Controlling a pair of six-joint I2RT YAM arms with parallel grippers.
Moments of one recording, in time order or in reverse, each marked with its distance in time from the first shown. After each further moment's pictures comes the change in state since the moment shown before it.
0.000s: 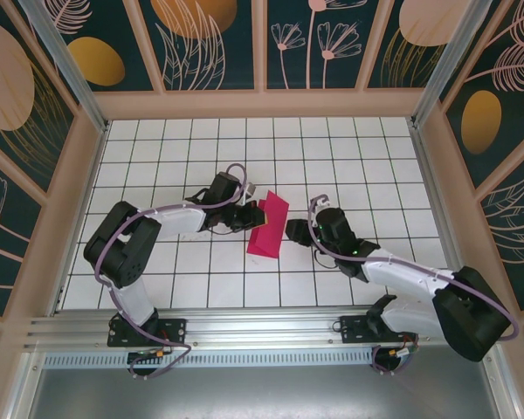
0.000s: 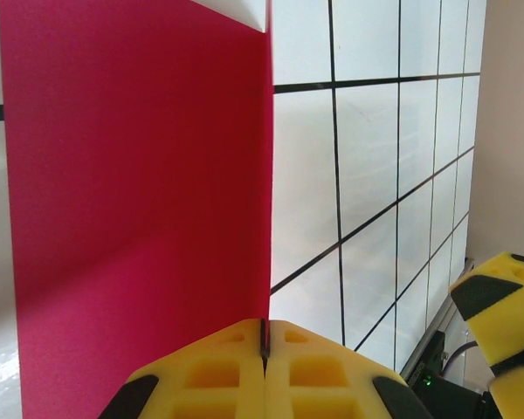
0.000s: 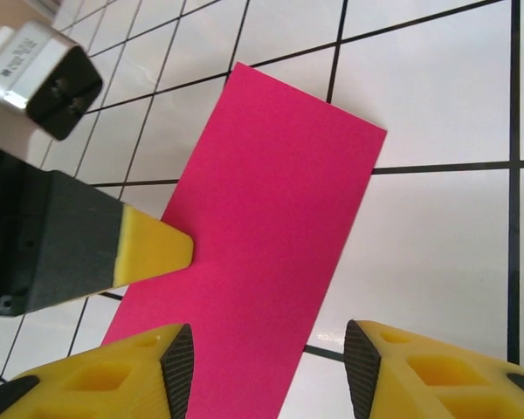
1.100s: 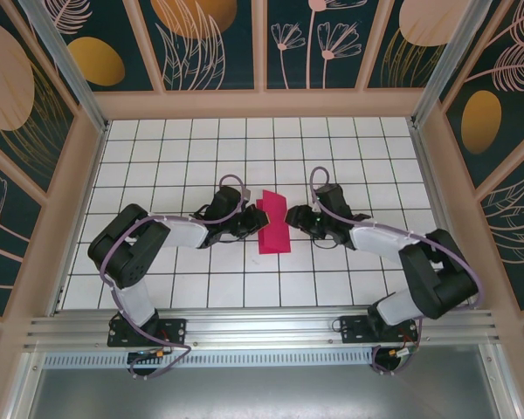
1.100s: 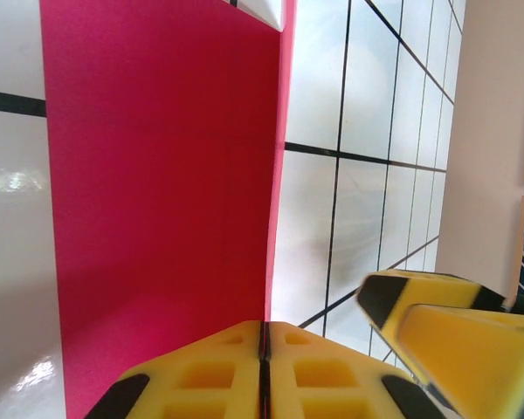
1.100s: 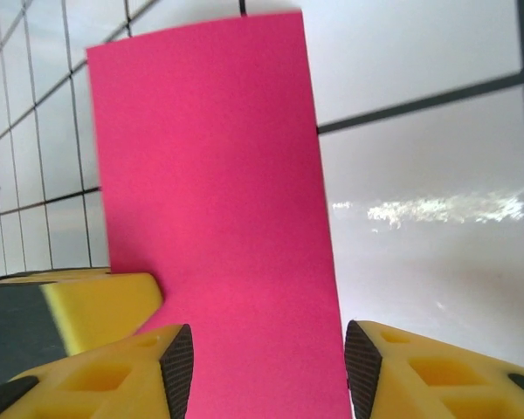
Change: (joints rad) left arm -0.066 0.015 -0.166 0.379 -0.174 -0.302; right arm -0.202 0.304 0.218 -0.158 -0.294 0.170
